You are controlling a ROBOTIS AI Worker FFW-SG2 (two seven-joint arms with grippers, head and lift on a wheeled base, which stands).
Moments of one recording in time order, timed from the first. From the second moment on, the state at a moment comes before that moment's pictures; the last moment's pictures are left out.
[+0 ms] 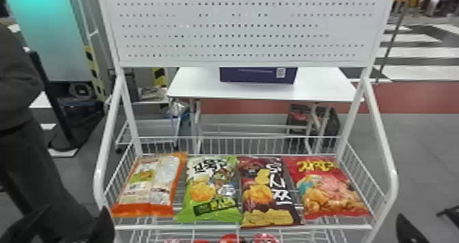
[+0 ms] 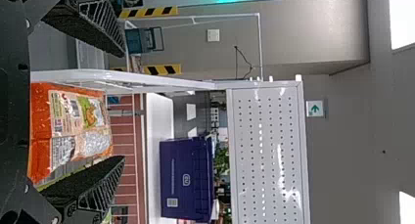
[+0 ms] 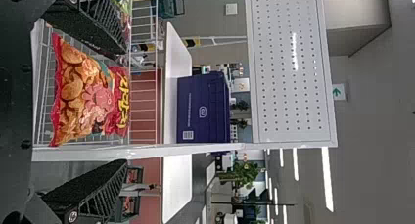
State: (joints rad) left arm 0.86 0.29 0.08 -2.44 0.18 -0.01 0.20; right arm 0.80 -0.36 -0.28 -2.29 -0.49 0.01 0.13
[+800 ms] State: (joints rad) left arm 0.87 0.28 0.07 -2.45 0.17 0.00 0.20; right arm 0.76 -0.37 -0.25 -2.27 -0.49 0.02 0.12
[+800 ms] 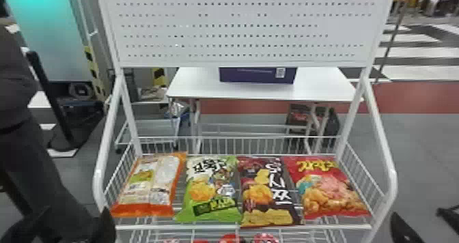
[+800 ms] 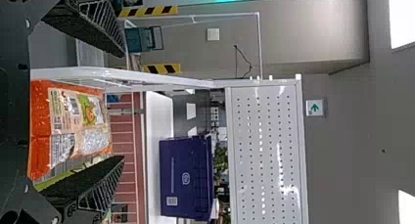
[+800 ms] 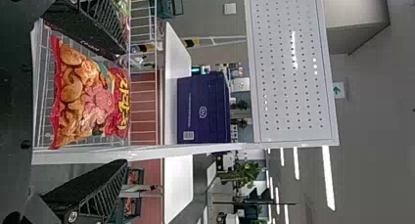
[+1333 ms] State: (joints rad) left arm 0.87 0.26 0.02 -2.44 0.12 0.00 0.20; right arm 0.22 -0.29 0.12 -1.98 -0.34 0.45 0.08
